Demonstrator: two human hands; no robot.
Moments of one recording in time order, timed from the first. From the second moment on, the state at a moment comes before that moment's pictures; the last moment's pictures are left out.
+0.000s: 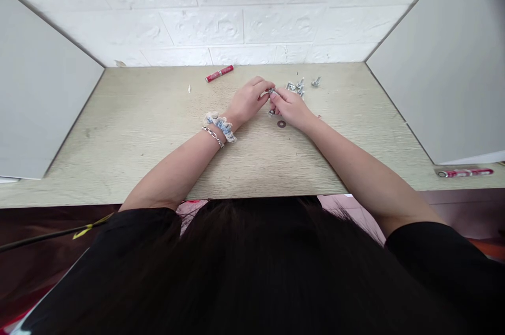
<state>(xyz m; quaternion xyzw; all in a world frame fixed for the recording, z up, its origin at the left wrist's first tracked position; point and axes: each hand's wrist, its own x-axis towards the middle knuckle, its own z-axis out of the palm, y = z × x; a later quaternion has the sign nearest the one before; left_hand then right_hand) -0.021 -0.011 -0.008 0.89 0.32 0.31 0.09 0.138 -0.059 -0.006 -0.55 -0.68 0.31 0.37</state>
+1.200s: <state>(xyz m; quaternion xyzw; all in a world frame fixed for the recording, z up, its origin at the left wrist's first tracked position) -0.020 -0.022 -0.001 0.91 0.32 0.26 0.08 0.138 -0.061 -0.003 -0.56 -0.69 0.27 0.36</state>
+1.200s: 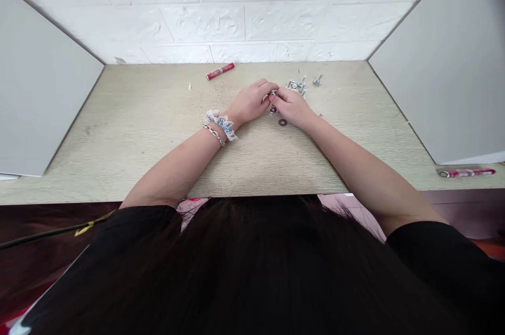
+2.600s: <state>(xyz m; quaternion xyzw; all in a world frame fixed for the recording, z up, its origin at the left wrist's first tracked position) -0.019 -0.019 -0.004 0.92 0.33 0.19 0.10 0.137 -0.068 0.003 -0.57 -0.70 0.25 0.34</state>
